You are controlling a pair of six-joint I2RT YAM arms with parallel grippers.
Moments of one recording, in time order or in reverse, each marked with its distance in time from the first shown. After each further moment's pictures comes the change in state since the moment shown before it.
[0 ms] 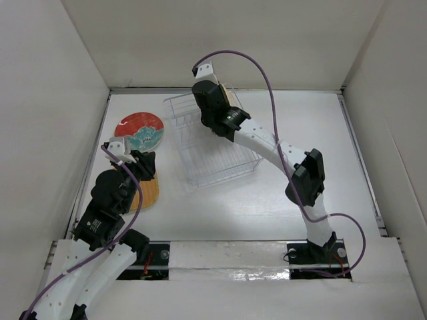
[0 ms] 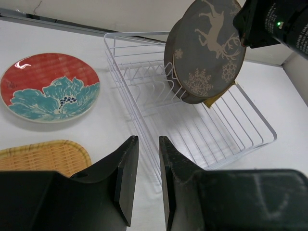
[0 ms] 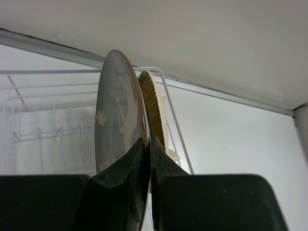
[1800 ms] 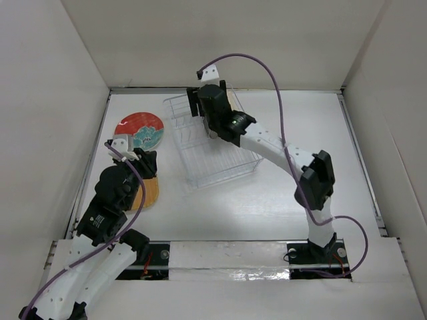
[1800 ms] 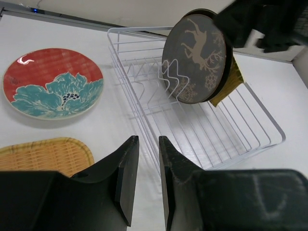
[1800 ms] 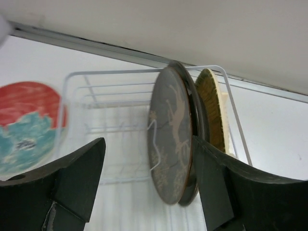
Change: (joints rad) left arm 0.000 0.036 0.000 0.006 -0.004 0.000; right arm -0.006 -0.045 -0.144 0.117 -0.233 0.175
